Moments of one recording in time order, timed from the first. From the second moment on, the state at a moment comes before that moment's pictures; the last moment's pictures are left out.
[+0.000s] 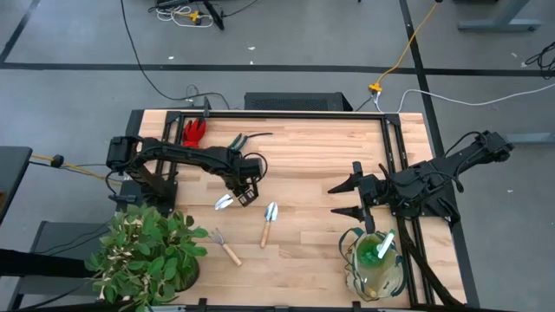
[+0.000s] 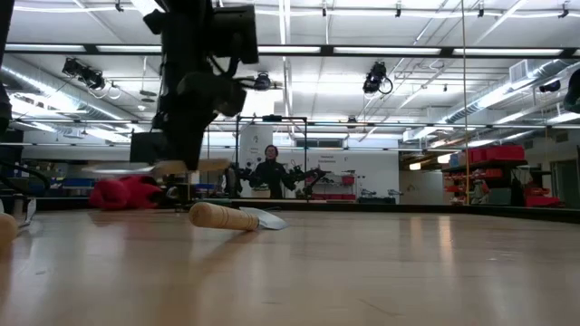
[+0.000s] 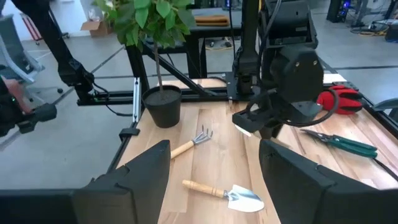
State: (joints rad) left arm 0.07 1.64 1.12 -0.86 -0.02 -0.56; right arm 0.46 0.94 0.89 -0.20 0.32 0.17
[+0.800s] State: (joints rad) left arm 0.07 1.64 1.55 -0.71 -0.04 -0.32; right arm 0.42 0.93 0.89 -0.03 0.38 0.20
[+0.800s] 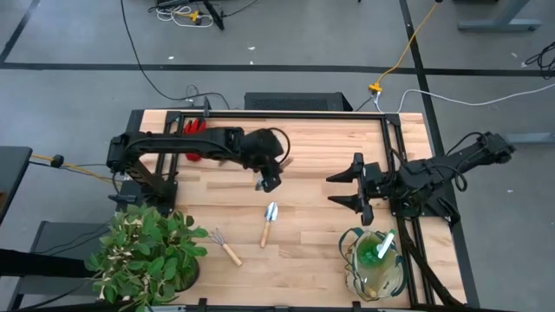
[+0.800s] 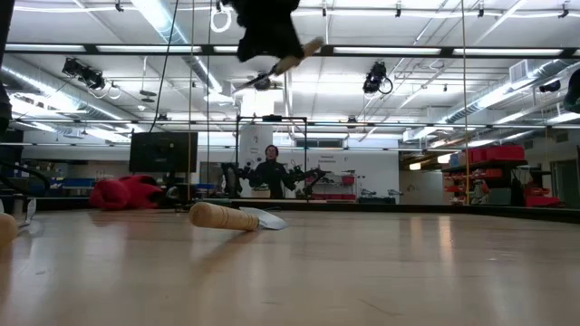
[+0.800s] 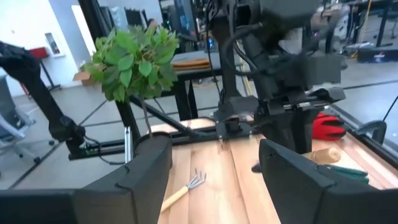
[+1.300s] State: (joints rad) left arm 0.07 1.64 1.58 -0.32 0.13 -0.25; right arm 0.32 0.93 0.89 0.08 0.38 0.16
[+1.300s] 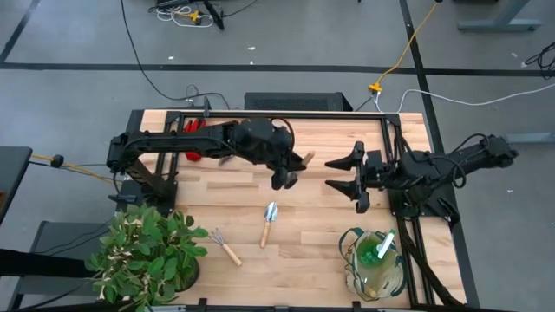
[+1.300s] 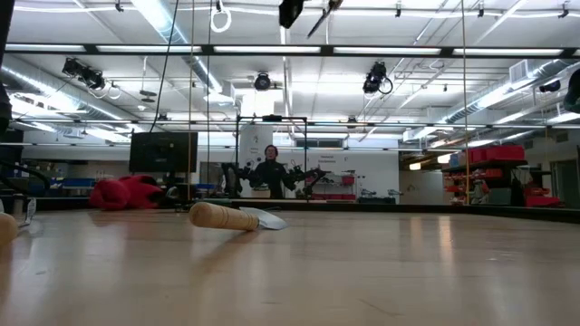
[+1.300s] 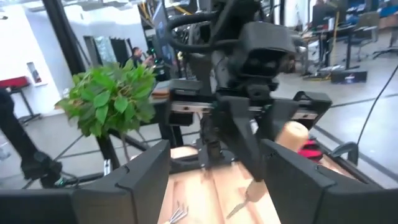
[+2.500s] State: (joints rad) left arm 0.07 1.64 1.58 -0.12 0.23 -0.19; right arm 0.12 1.06 0.89 0.34 0.17 0.12
